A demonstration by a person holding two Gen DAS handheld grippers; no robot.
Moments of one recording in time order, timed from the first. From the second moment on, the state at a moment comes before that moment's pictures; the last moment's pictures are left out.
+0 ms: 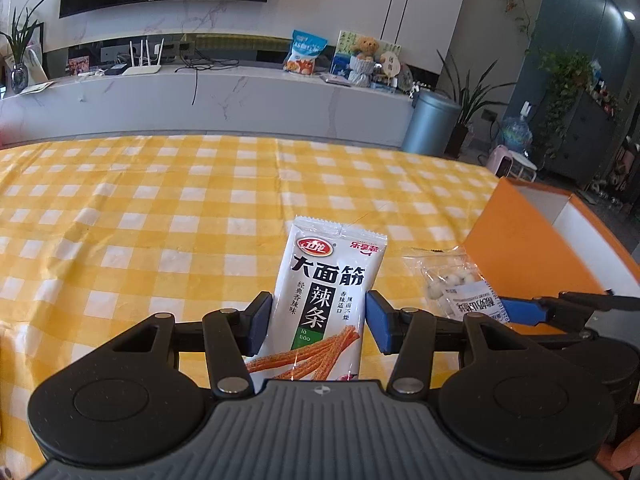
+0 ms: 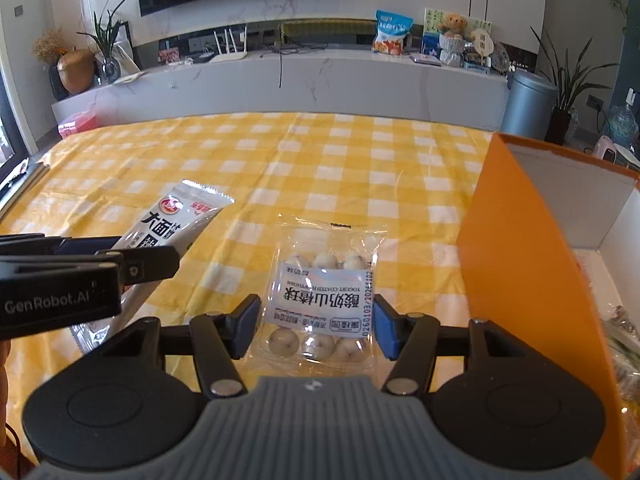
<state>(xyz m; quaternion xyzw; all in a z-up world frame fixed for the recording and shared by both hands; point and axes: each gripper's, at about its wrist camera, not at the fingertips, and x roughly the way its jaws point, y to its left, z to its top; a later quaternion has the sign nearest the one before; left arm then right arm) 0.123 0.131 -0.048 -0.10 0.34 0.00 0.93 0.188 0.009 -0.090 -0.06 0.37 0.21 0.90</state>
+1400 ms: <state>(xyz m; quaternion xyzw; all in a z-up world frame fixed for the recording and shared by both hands) 0.253 -0.040 0.002 -0.15 0.41 -0.23 0.87 0.222 -0.200 -0.012 -0.09 0.39 0.12 0.91</state>
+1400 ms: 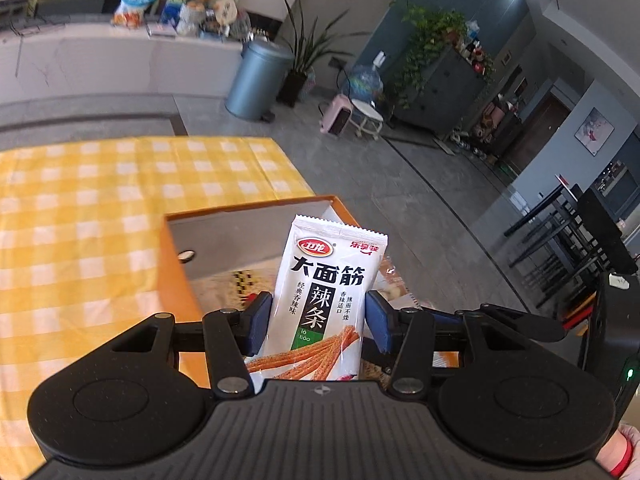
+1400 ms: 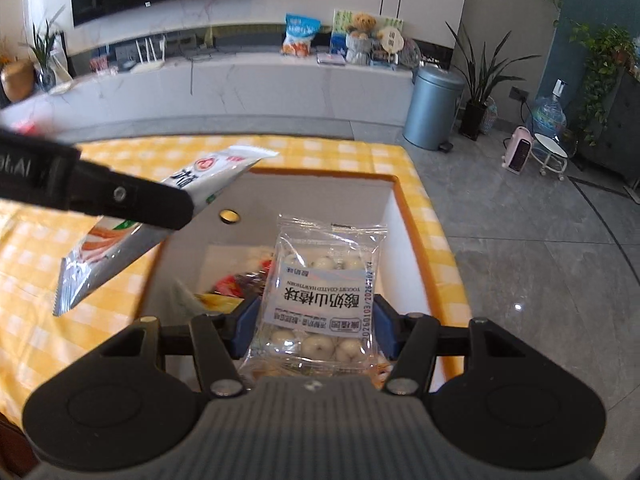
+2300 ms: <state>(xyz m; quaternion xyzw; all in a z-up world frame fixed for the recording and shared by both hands) 0.317 -0.090 -0.039 -0.03 0.48 -0.21 0.85 0.317 -0.188 -0.076 -0.18 0.46 0.14 0.86</state>
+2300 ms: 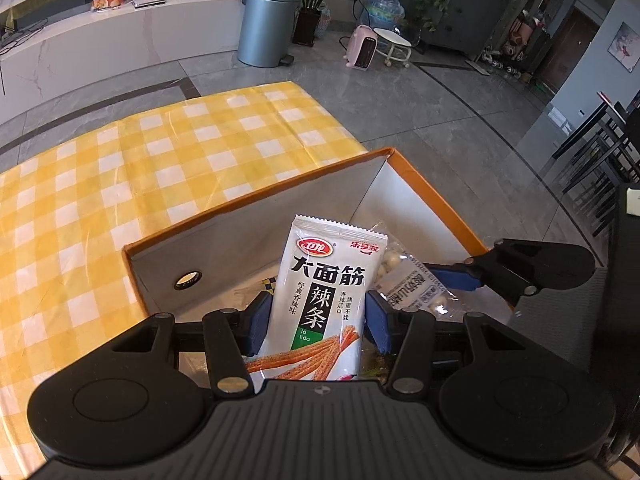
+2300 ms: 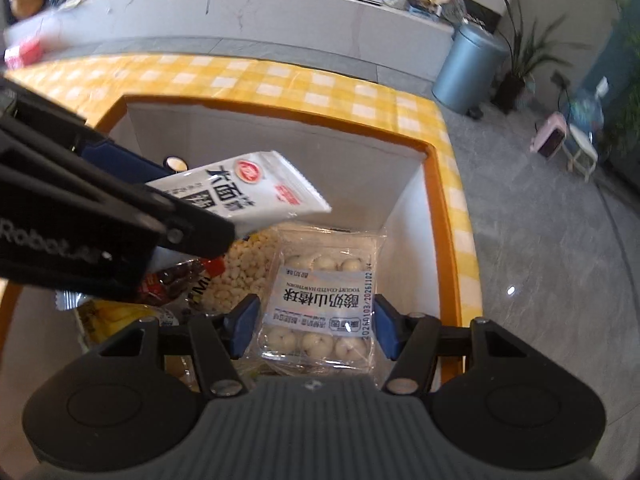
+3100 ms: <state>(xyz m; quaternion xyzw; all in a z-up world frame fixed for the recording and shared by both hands) 0.311 -0.116 -0.048 -0.03 0.50 -0.22 0.84 0.267 -0.189 -0.062 -0.29 0.40 0.14 0.86</state>
